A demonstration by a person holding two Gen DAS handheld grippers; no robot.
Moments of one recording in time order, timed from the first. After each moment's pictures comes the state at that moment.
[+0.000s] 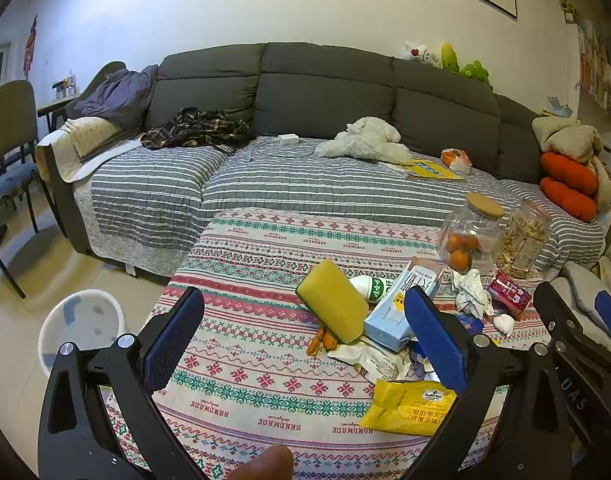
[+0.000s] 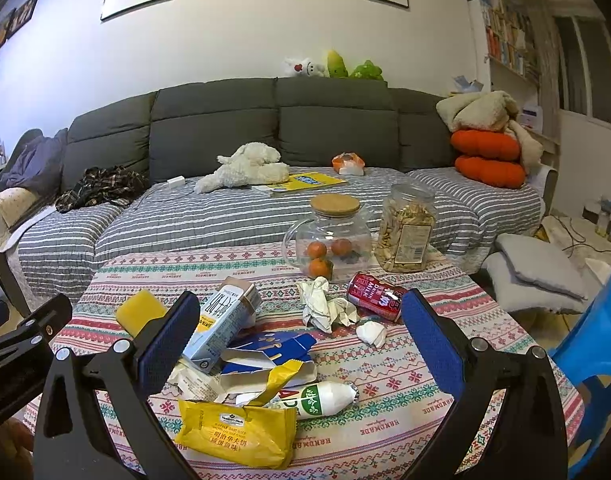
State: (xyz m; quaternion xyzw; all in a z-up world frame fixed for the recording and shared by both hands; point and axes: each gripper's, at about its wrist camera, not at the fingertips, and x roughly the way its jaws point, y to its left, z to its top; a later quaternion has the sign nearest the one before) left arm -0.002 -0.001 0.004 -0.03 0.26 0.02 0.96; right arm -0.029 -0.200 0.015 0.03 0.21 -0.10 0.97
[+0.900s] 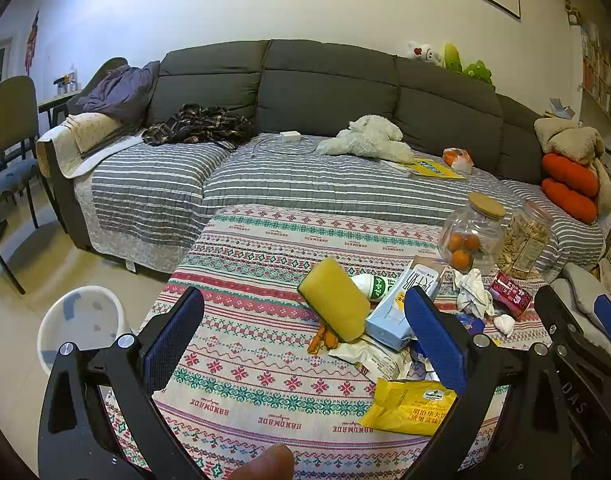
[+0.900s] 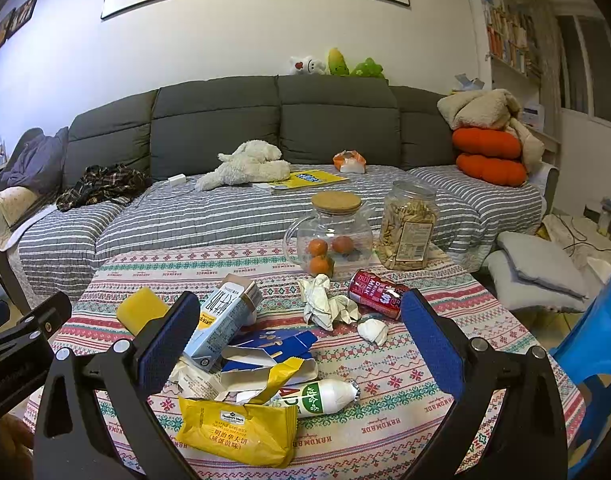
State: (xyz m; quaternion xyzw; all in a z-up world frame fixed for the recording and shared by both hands) left arm -0.001 0.004 0.000 -0.04 0.26 0.02 0.96; right arm -0.027 -0.200 0.013 0.03 0.21 -0.10 0.97
